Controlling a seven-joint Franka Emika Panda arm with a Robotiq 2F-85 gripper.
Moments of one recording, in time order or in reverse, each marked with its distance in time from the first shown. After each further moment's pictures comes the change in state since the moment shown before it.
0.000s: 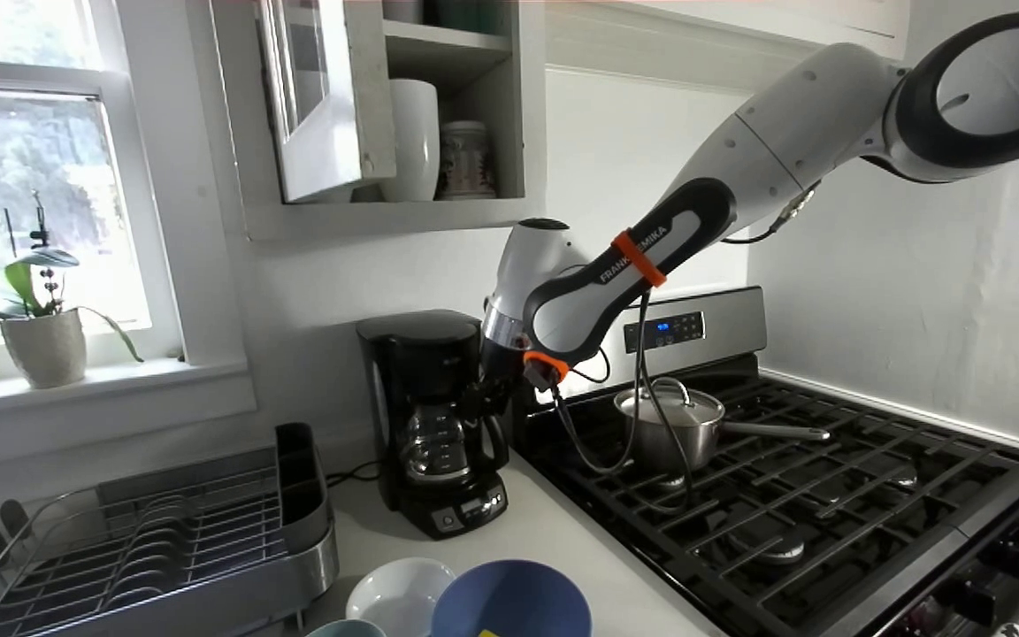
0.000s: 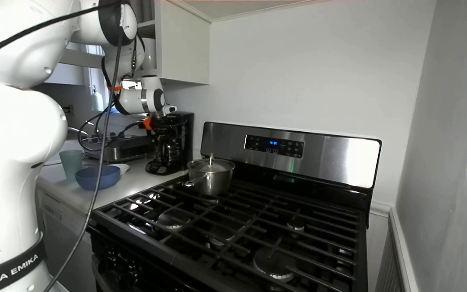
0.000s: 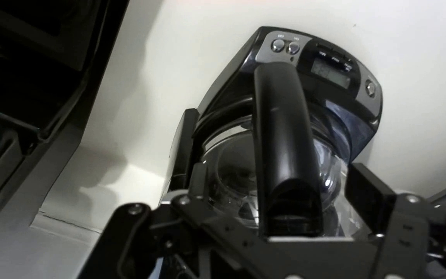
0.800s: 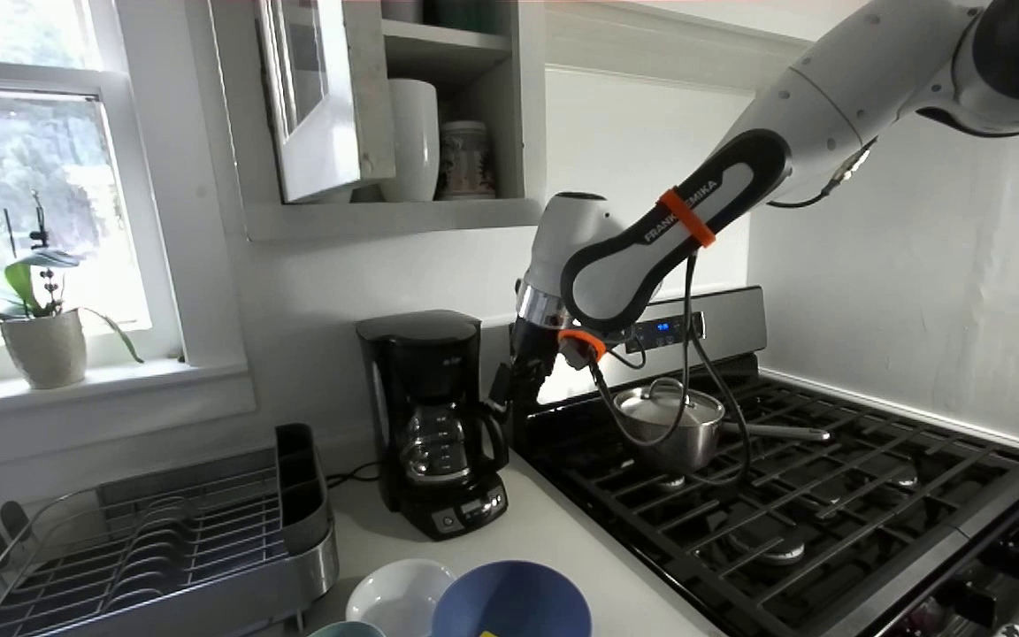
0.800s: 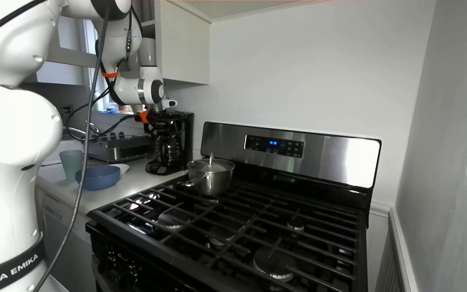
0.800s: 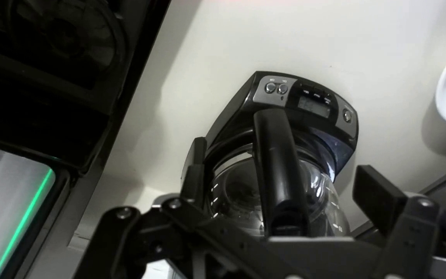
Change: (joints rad) arm -0.110 -0.176 0.094 -0.203 0.035 -0.005 -0.001
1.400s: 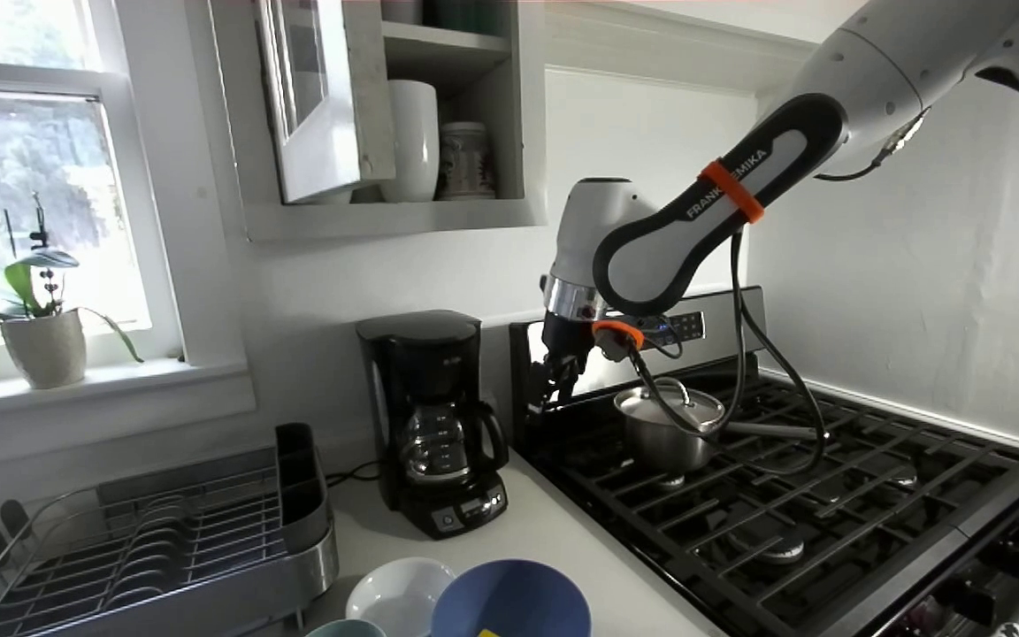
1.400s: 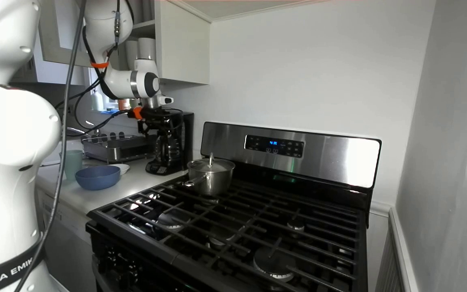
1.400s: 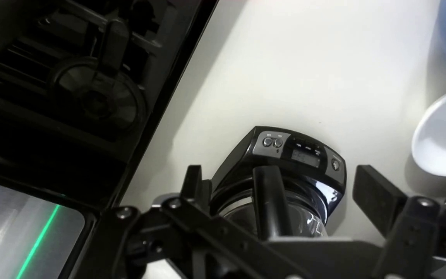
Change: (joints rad) arm -0.022 -0.147 0.018 -0.160 0.018 -0.067 -0.007
